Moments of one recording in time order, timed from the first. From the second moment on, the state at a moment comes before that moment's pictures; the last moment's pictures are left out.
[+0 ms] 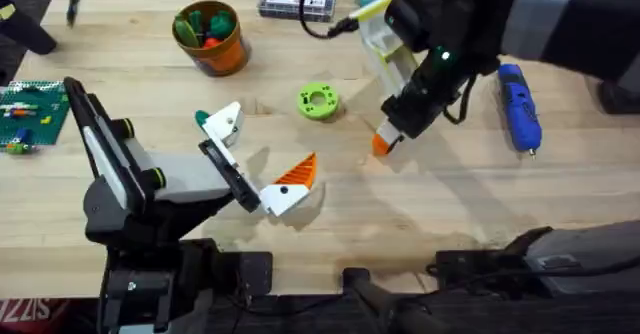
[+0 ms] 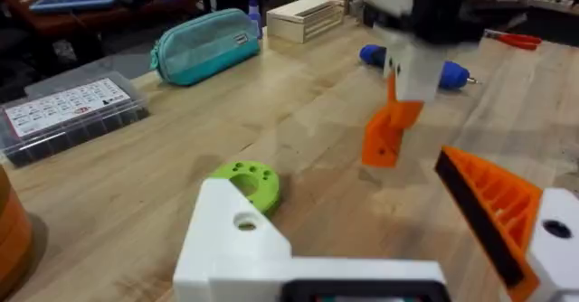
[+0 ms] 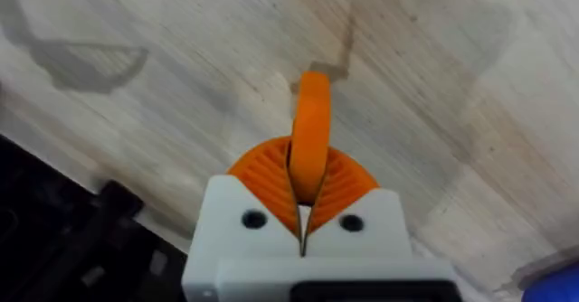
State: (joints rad) left arm 0.07 0.01 0.02 -0.11 0.96 0.07; right arm 0.52 1.61 1.23 -1.15 -0.17 -0.18
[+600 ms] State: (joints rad) left arm 0.07 0.01 0.02 -0.11 0.97 0.09; right arm 0.24 1.31 1.12 -0.99 -0.68 -0.10
